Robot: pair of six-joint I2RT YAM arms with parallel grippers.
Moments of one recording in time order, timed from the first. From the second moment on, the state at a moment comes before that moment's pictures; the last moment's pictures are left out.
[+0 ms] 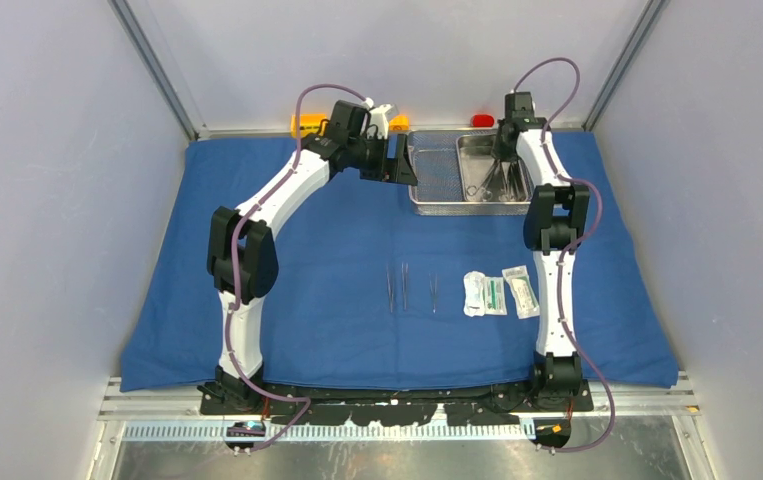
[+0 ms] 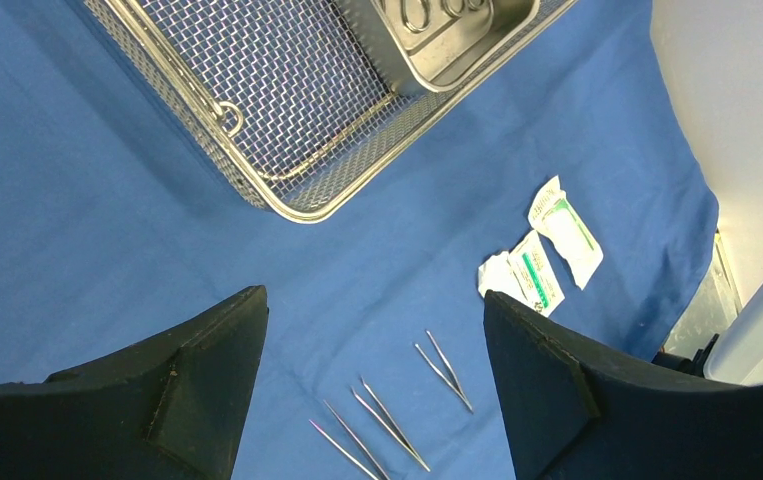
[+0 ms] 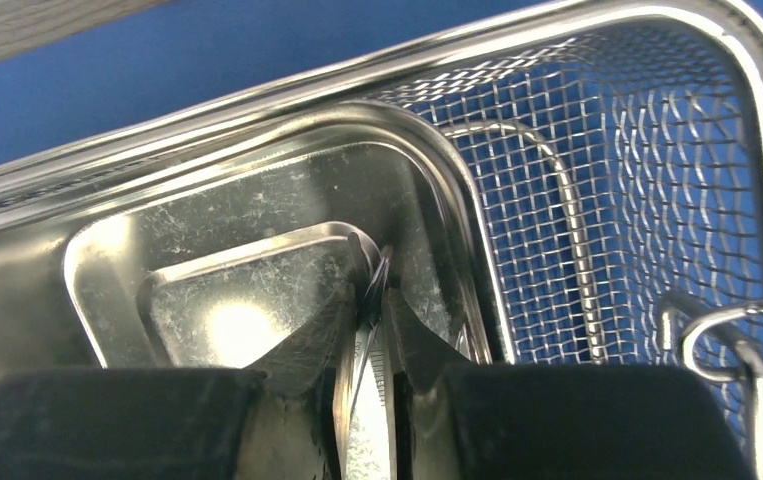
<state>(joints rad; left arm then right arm) -0.47 2.06 1.90 -0.53 0.54 -0.29 0.02 2.62 2.44 -0.71 0.11 0.26</state>
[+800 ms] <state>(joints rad) -0.46 2.06 1.88 -0.52 0.55 -0.29 0.03 2.64 2.54 -0.73 0.11 0.26</state>
